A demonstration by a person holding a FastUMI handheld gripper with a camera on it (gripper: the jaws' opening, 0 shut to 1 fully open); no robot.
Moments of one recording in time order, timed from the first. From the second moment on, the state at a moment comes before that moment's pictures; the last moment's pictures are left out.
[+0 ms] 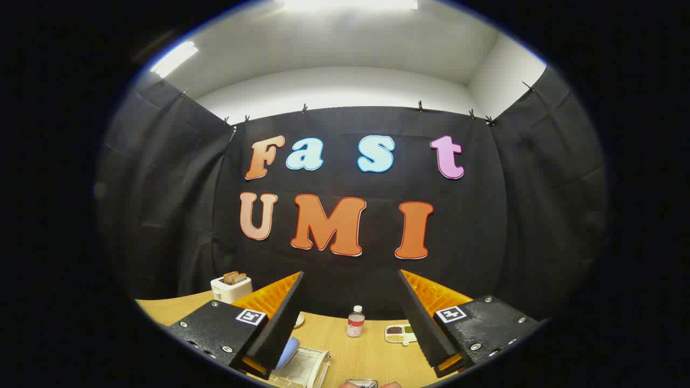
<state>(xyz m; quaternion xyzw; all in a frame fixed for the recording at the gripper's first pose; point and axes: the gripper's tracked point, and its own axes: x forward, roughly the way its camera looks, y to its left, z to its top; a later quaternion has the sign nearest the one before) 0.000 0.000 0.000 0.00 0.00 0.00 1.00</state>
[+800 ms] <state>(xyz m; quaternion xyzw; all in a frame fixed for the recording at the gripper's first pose) 0.009 0.027 -0.016 0.00 0.04 0.03 1.00</state>
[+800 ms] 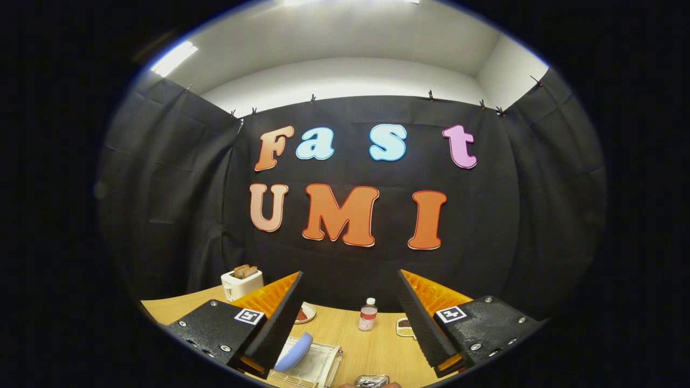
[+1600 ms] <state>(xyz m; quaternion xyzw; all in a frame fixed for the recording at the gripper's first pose) 0.028 0.112 -0.180 0.00 0.30 0.10 0.95</state>
